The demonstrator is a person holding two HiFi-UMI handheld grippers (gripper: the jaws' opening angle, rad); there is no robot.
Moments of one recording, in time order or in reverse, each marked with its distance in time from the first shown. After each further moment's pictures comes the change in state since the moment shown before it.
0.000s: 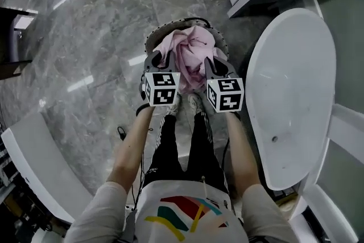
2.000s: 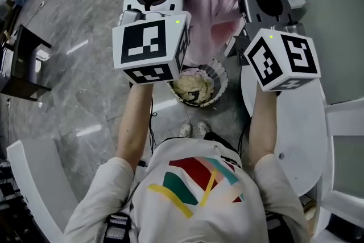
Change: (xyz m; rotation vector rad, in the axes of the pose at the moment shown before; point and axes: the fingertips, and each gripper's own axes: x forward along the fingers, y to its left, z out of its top) left arm -0.438 0.027 0.383 0.052 -1.044 0.035; right arm -0.412 0.154 0.385 -0.286 -1.038 -0.061
